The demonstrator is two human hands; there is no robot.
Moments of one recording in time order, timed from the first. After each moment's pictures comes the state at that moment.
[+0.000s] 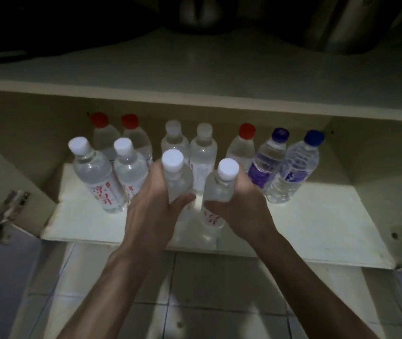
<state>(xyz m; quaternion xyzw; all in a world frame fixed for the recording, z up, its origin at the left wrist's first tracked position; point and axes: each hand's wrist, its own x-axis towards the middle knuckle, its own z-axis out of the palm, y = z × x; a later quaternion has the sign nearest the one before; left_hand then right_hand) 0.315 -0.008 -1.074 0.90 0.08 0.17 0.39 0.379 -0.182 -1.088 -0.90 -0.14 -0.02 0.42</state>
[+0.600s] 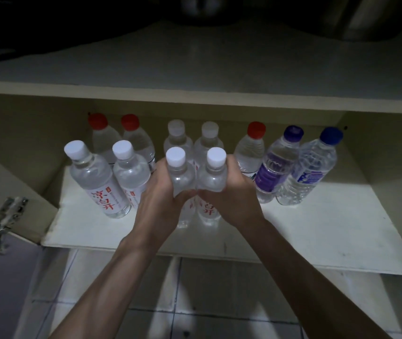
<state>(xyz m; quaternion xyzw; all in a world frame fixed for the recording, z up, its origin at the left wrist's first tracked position) 0.359 0.012 -1.104 0.89 0.08 0.14 0.43 0.418 -0.145 -1.116 -0.89 -0.15 -0.10 0.43</state>
